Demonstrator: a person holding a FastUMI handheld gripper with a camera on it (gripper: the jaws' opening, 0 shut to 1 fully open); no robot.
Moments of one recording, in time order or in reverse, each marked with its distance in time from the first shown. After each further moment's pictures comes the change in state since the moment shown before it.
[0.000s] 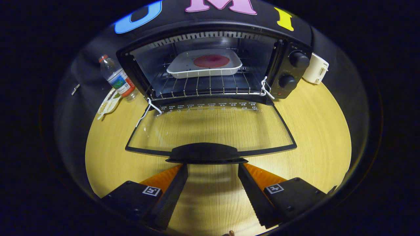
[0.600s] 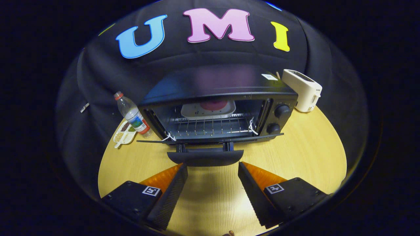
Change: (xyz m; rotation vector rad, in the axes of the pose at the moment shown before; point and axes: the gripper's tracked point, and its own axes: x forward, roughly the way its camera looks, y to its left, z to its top) arm -0.068 0.003 0.062 0.037 -0.255 0.036
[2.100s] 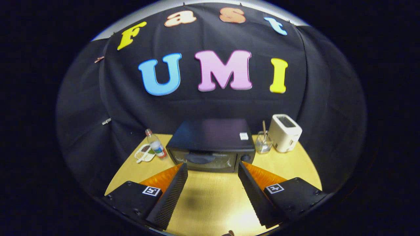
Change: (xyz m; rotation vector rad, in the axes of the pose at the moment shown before) arm -0.215 -0.040 0.136 -0.112 -0.356 0.098
